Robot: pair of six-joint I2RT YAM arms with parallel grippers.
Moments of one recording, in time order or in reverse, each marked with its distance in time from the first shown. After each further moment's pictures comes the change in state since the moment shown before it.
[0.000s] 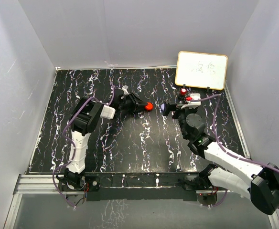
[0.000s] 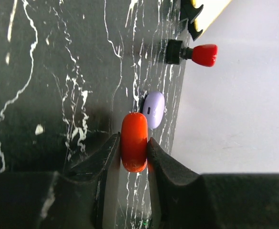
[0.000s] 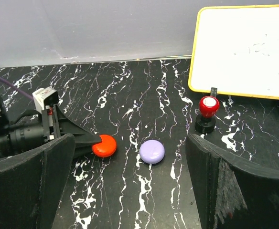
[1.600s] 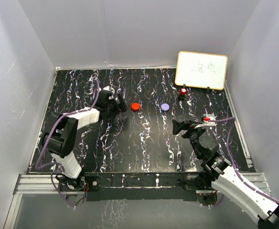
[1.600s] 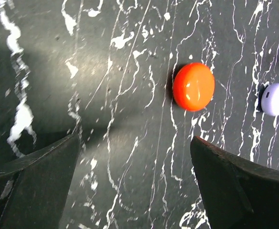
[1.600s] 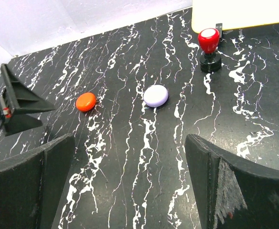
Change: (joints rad) left arm 0.048 -0.478 -0.202 -0.642 -0.494 0.553; right arm -0.005 -0.557 -0.280 -0.365 -0.069 0.257
